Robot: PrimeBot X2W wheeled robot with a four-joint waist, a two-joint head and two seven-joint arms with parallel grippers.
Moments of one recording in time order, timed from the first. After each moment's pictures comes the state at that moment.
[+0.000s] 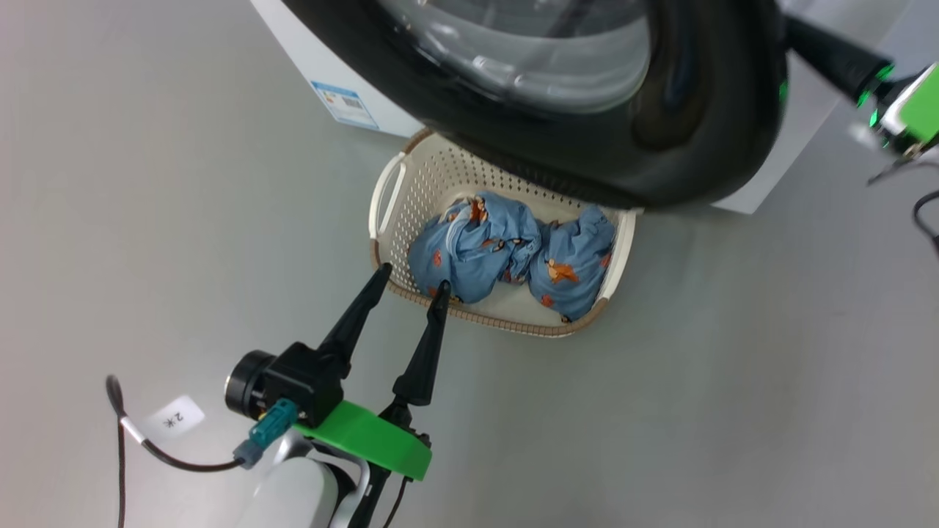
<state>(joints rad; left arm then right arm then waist) -0.33 0.03 -0.44 0.13 -0.31 0.09 -0.26 -0.95 -0.53 0.30 0.39 1.56 0.12 0.60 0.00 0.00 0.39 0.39</state>
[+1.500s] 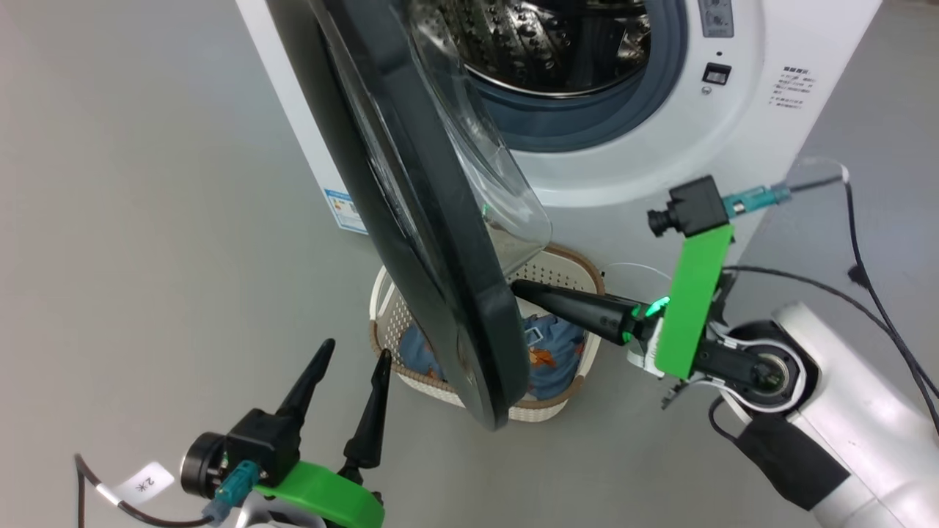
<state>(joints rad) -0.16 0.04 -0.30 0.17 -0.23 0.02 -0.26 -0.64 -0.37 0.61 0.17 1.55 0.12 0.57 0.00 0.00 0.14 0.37</state>
